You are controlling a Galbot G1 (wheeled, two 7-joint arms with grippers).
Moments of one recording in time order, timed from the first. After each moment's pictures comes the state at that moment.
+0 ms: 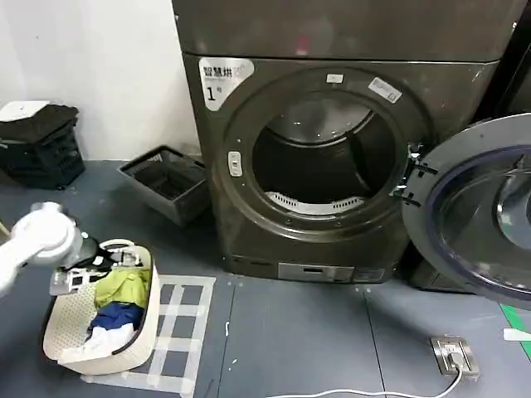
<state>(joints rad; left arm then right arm) 0.16 -0.31 0.52 -1.67 1.01 -0.82 0.76 -1.66 1.61 1.92 1.68 0.07 0.16 0.31</state>
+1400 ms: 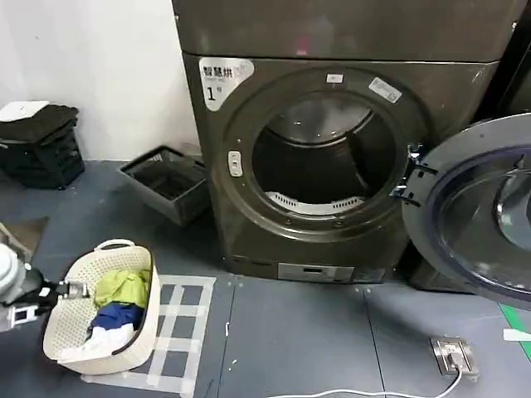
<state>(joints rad) 0.83 -0.11 -0.05 -1.70 0.99 -0.82 0.74 -1.67 1.61 1.88 1.71 0.08 0.22 0.27</state>
